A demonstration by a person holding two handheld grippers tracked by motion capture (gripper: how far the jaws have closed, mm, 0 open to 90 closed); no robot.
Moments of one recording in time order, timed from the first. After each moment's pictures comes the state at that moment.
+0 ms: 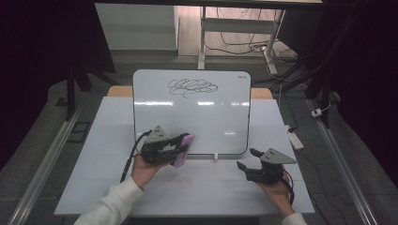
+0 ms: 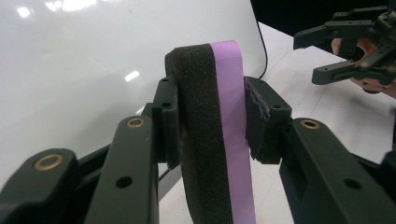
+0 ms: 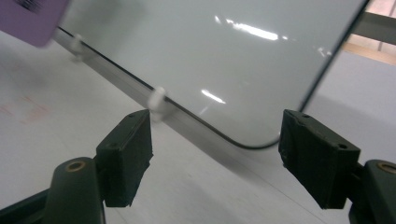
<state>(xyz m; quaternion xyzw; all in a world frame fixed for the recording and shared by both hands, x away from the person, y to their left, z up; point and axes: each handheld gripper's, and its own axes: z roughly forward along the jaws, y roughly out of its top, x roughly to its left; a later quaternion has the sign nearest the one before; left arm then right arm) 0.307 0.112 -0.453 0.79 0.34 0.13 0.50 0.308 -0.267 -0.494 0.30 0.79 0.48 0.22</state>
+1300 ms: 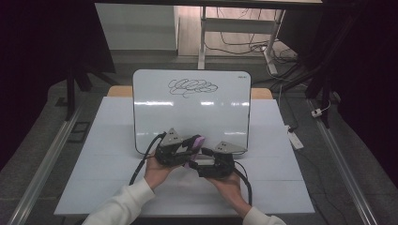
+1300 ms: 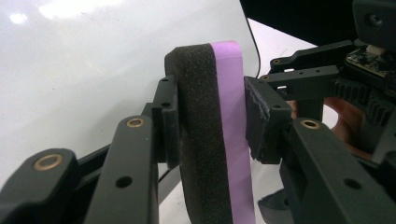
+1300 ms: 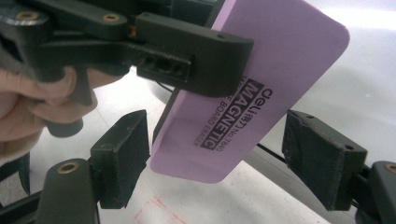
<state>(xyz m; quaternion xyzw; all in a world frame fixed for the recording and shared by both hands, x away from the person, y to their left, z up) 0.311 0.078 -0.462 0.79 0.33 0.14 0.50 0.314 -0.129 -0.494 0.32 0.78 0.54 0.07</state>
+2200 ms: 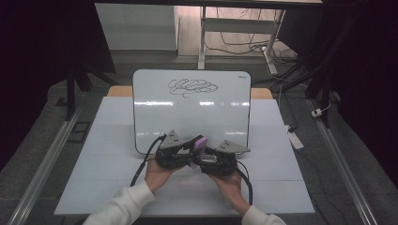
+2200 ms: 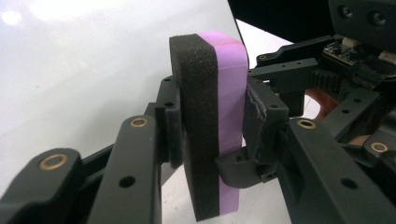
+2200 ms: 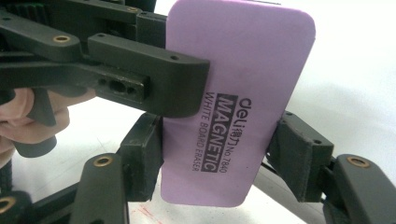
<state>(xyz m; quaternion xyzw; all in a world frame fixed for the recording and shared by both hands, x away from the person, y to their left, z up) 0.303 0.076 -0.460 0.79 0.33 0.12 0.51 0.316 -0.135 -0.491 0.32 0.77 0.55 0.10</state>
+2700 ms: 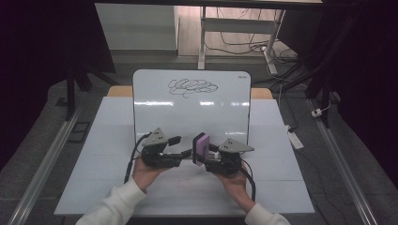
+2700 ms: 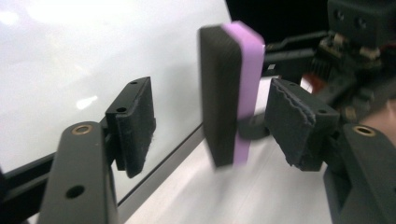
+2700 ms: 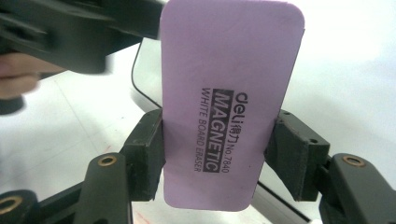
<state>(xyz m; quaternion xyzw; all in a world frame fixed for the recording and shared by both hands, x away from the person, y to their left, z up) 0.292 0.121 -0.449 0.77 0.34 0.12 0.52 0.318 -0.147 -0.481 0.29 0.78 0.54 0.14</state>
